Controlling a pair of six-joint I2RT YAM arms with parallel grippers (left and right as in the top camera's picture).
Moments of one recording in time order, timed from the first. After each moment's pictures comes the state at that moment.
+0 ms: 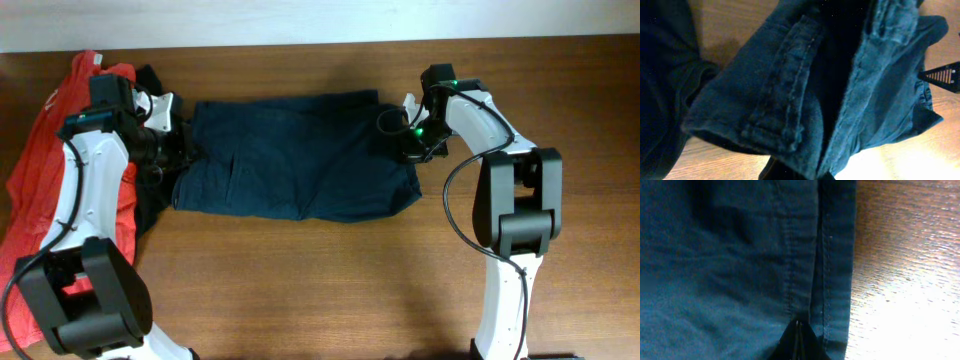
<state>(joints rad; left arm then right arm) 0.18 1.83 1.51 -0.97 0.50 0.03 0.08 2.31 1.80 -1.01 -0.31 0.00</state>
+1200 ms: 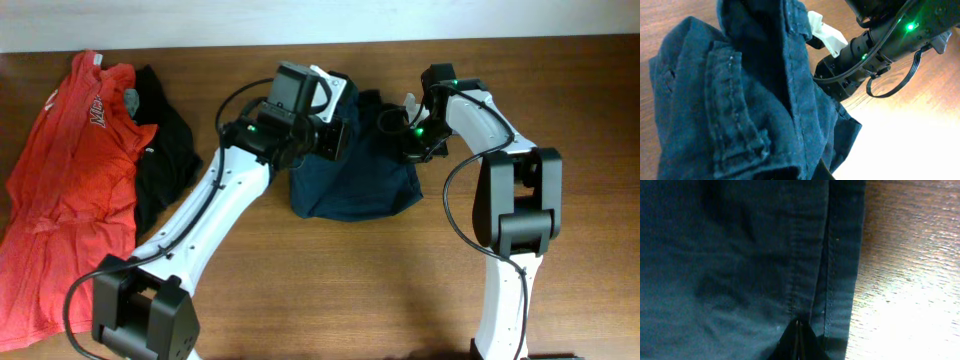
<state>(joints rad) -0.49 1.78 1.54 -0.55 0.30 -0.13 0.08 2.32 1.80 -1.01 -0.31 0.00</state>
